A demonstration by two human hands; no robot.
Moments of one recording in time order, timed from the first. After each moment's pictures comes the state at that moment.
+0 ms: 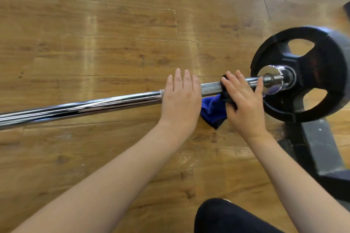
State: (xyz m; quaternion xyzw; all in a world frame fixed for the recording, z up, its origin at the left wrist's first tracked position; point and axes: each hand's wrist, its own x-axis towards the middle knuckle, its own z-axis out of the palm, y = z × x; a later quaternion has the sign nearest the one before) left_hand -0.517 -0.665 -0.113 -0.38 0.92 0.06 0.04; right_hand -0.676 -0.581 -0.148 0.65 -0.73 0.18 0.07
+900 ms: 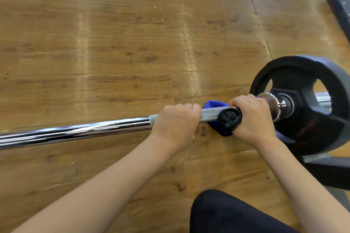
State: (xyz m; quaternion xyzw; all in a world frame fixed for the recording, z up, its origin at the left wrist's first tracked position) left_hand -0.505 -0.625 -0.116 -0.26 0.96 0.13 -0.07; right_hand -0.688 -0.534 -0.114 0.62 -0.78 0.11 -0.02
